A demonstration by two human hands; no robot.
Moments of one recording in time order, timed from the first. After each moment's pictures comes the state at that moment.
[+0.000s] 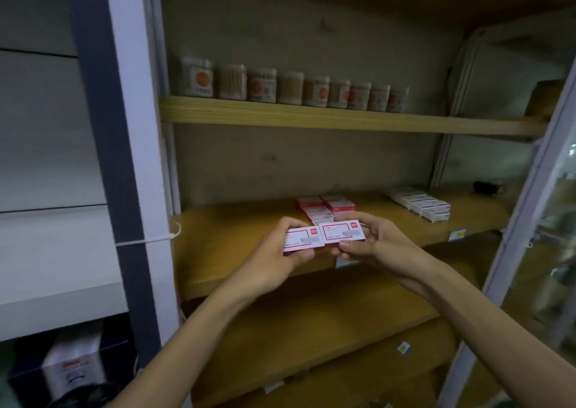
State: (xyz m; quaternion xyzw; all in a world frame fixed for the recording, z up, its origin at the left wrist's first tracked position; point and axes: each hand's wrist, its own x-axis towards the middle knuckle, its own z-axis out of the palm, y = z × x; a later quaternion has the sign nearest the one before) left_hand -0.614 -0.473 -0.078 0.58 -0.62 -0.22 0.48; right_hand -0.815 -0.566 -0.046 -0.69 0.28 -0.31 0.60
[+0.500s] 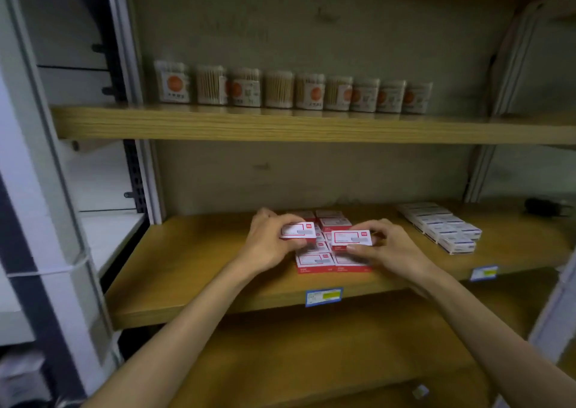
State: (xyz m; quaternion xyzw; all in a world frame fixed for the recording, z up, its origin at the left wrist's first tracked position) left_hand -0.622 -0.612 -0.067 0.74 -0.56 -0.05 0.36; right_hand -0.843 -0.729 -0.058 -0.82 0.35 -0.28 0.35
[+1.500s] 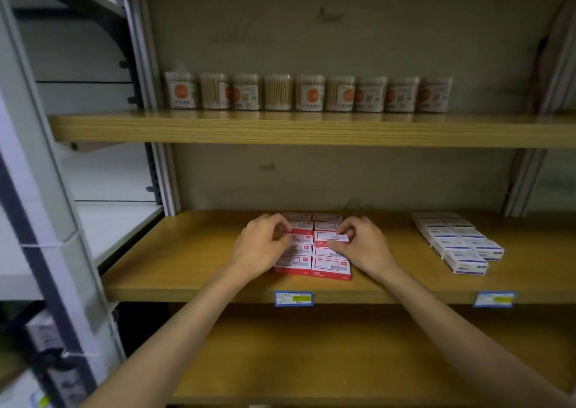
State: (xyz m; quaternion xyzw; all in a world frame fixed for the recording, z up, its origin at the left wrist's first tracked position) left_hand -0.663 -0.638 -0.076 0.81 -0.47 0.10 0.34; right_hand -0.808 -0.811 -0.091 -0.88 0.31 -0.29 0.20
